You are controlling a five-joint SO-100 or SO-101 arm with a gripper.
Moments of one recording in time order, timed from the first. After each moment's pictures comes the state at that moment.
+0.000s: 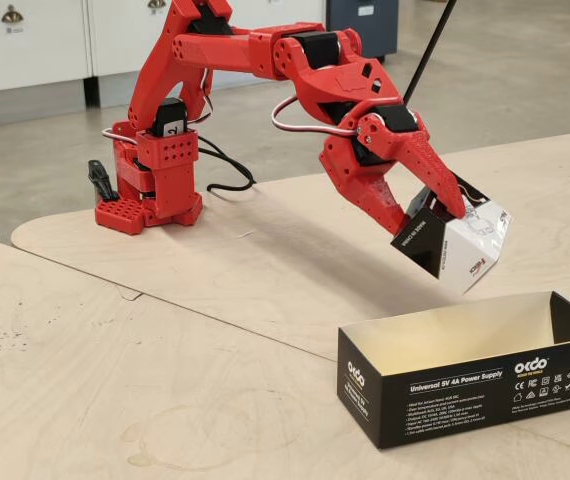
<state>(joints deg) -12.0 54.4 49.0 45.6 -12.8</state>
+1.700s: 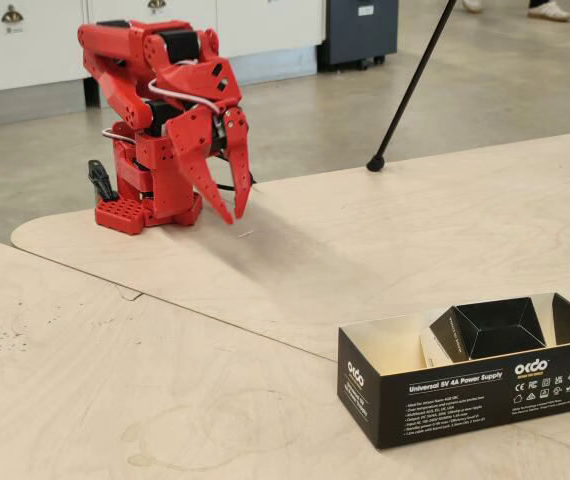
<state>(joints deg) -7.6 173.4 168.6 56.0 -76.5</state>
